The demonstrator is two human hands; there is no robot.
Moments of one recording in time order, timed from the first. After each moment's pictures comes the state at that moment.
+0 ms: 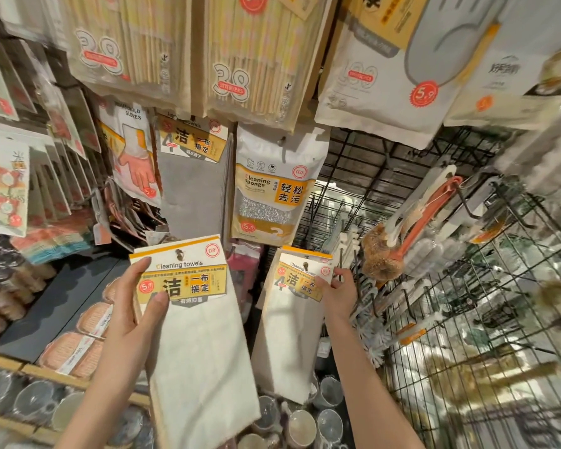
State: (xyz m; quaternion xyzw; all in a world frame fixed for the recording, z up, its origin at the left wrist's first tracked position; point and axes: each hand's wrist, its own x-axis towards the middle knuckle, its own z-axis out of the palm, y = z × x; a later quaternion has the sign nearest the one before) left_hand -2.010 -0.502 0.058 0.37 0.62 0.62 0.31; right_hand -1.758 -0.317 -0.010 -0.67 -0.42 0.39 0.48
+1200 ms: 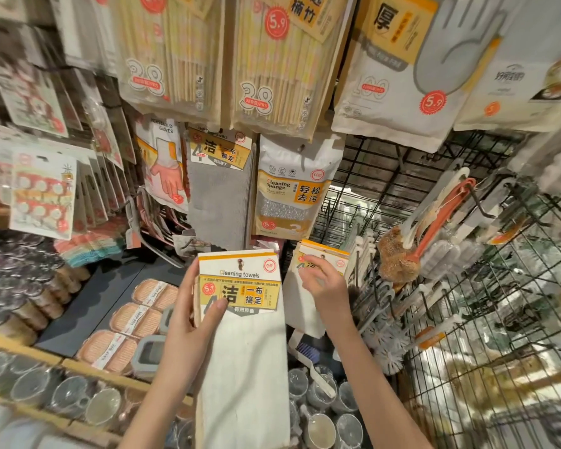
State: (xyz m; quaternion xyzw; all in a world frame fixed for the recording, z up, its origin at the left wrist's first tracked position) left_hand -1.981 -0.507 0.061 0.40 0.59 0.62 0.33; right_hand -1.802 -0.382 0.065 -0.52 -0.57 0.47 0.43
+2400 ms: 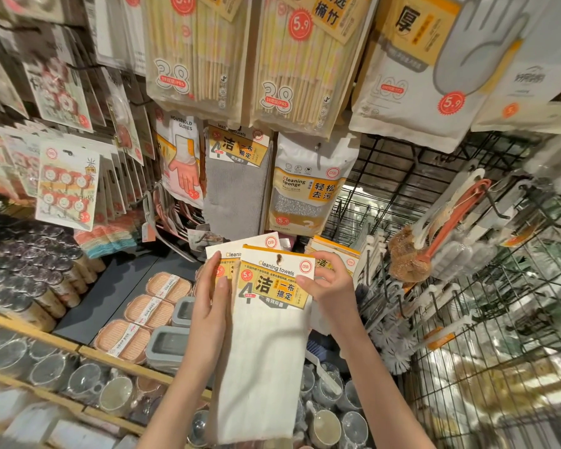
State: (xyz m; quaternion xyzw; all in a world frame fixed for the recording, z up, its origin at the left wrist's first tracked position) left_hand -1.980 -0.504 0.059 0.36 0.58 0.65 0.33; right_hand -1.818 -0.411 0.086 -0.45 -0.53 0.56 0.44
